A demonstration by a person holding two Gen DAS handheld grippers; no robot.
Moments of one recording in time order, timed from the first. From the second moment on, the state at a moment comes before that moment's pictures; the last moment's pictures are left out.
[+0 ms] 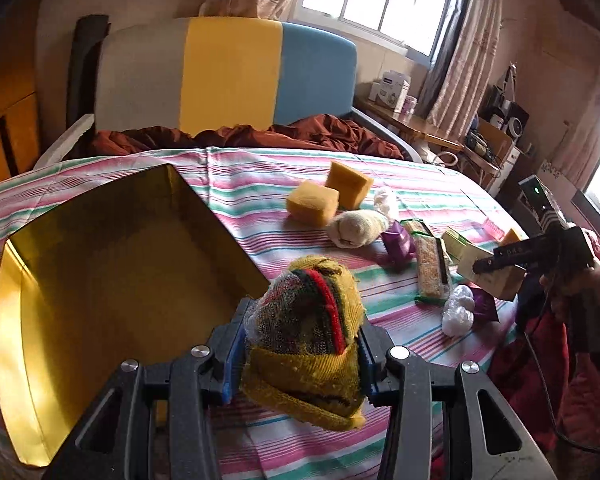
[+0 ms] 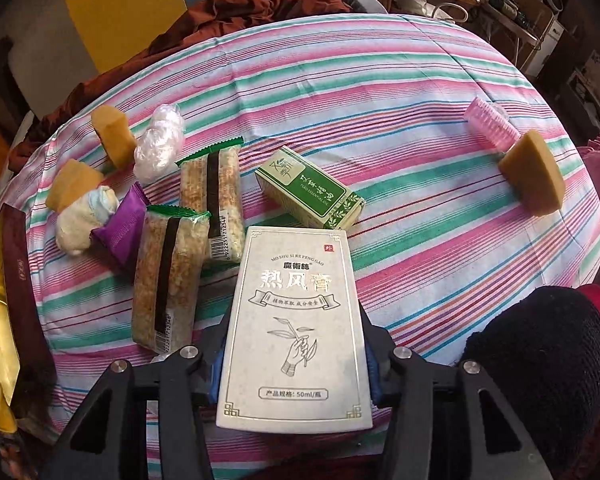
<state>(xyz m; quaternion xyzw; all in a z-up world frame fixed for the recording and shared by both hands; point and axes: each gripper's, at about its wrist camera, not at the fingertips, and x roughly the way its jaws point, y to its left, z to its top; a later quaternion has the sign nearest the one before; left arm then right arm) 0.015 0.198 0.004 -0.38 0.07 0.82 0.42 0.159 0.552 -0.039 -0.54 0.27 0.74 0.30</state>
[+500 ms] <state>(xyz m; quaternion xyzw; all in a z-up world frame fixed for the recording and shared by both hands) -0.051 0.079 -0.036 -0.42 0.04 0.88 0.21 0.155 0.544 -0.028 -0.51 0.25 0.77 0.30</state>
